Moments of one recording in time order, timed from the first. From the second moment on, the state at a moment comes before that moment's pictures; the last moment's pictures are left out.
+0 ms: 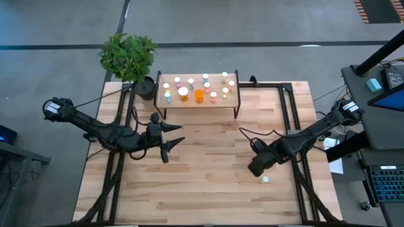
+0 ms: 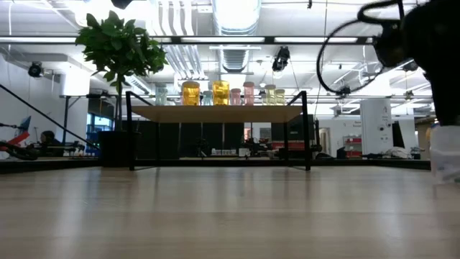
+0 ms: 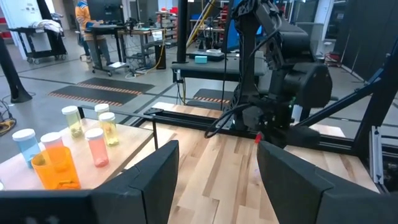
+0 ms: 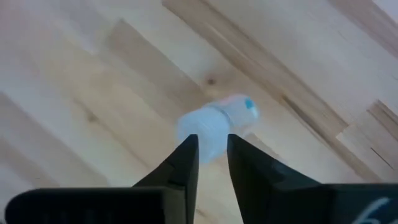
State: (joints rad) left arm -0.41 1.02 0.78 0.18 -0.71 -0.11; right arm 0.47 1.32 0.85 -0.91 0.05 1.32
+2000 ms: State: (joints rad) left arm -0.55 1.53 0.79 0.64 -0.55 -0.20; right arm 0.54 1.69 1.03 -0.41 0.33 0.06
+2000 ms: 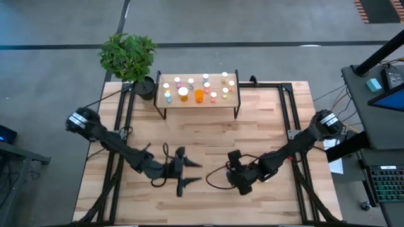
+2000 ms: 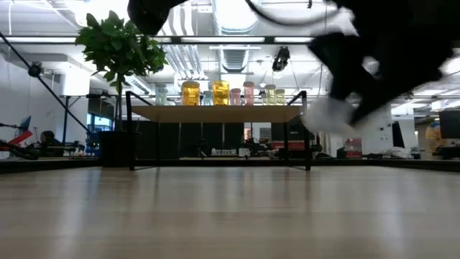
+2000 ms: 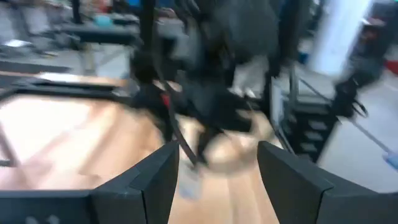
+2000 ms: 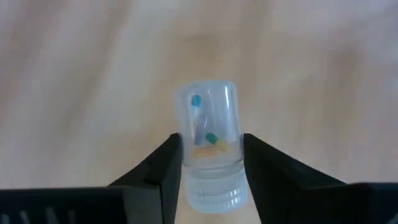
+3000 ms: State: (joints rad) left arm -0.48 1.69 0.79 0.79 -0.71 -0.26; right arm 0.50 1.69 1.24 -0.31 0.78 -0.68
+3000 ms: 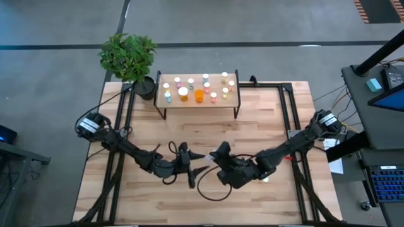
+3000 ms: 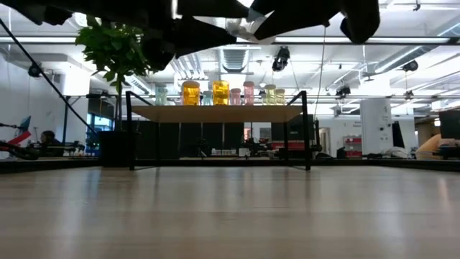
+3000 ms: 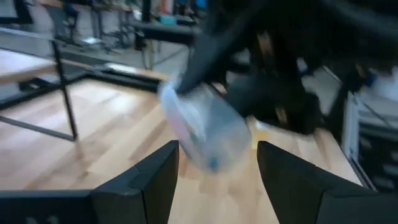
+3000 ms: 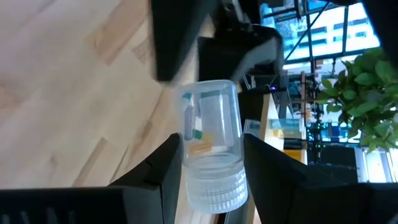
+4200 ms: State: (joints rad) left arm -0.44 1.72 0.81 0.85 -0.74 -0.30; right arm 0.50 1.70 1.24 -0.30 0.81 -0.63
